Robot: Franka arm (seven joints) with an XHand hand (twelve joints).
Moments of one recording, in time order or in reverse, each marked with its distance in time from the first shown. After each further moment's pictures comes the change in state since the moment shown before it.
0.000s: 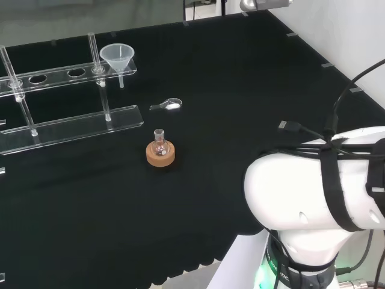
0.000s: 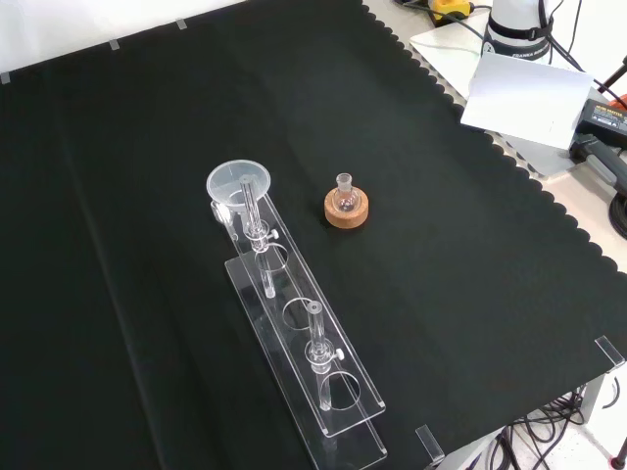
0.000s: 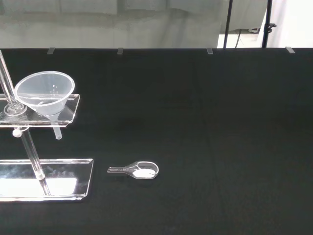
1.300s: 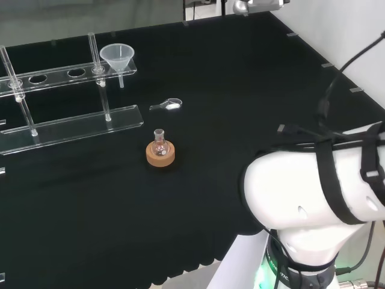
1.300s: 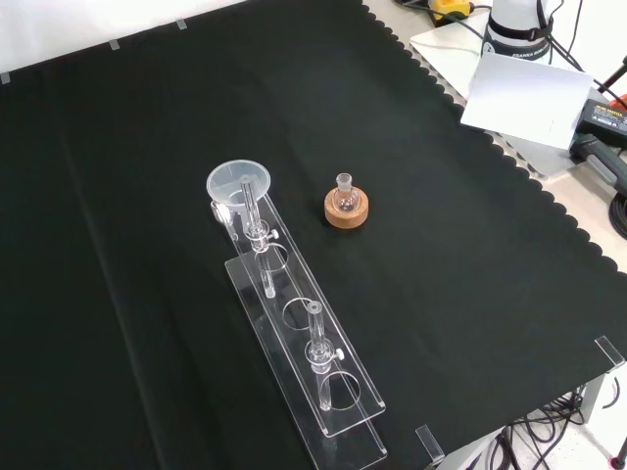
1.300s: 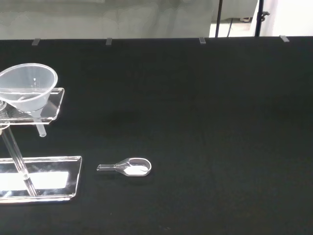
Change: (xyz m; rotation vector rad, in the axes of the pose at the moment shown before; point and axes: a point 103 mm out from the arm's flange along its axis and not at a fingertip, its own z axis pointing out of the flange) arm -0.001 0.032 0.021 0.032 -0.005 0.033
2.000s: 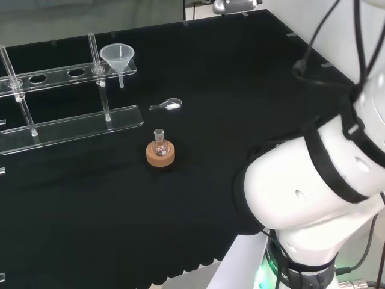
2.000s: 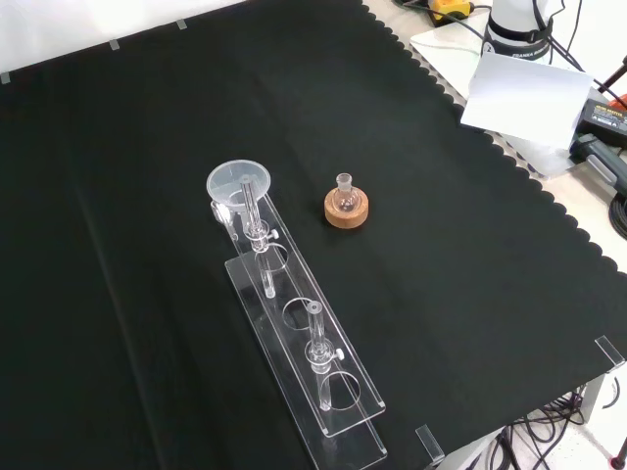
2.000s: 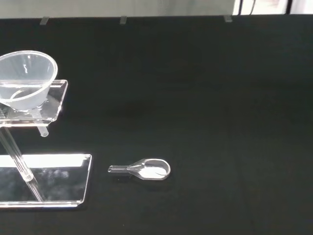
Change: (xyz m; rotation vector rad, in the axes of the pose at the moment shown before) arm 0.016 0.089 0.039 0.078 0.021 -0.057
